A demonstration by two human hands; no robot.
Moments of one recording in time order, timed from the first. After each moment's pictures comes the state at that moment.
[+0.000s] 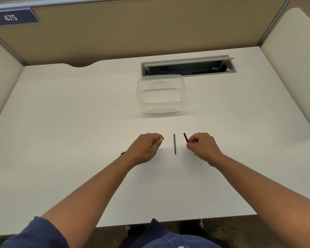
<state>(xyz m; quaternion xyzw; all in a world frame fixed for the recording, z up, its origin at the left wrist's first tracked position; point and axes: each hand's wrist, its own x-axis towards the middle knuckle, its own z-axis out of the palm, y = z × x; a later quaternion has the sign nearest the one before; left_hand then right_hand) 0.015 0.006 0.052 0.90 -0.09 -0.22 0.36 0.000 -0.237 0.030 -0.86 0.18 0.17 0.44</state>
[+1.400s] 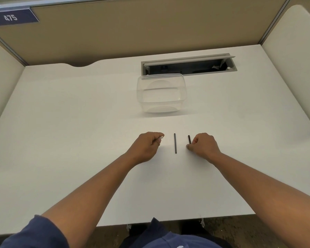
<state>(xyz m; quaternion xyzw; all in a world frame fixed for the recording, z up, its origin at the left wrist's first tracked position) 0.013 0.003 0.053 0.90 -0.09 -0.22 0.38 0.011 -0.237 0.014 -0.91 0.19 0.21 0.30</state>
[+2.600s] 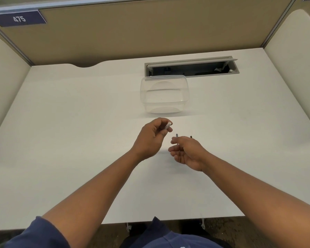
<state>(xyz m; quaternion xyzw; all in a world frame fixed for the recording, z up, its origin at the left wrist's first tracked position) 0.013 -0.011 0.079 0.80 -0.08 -0.10 0.58 -0.007 -0.179 0.056 -0.56 0.29 0.31 0.71</state>
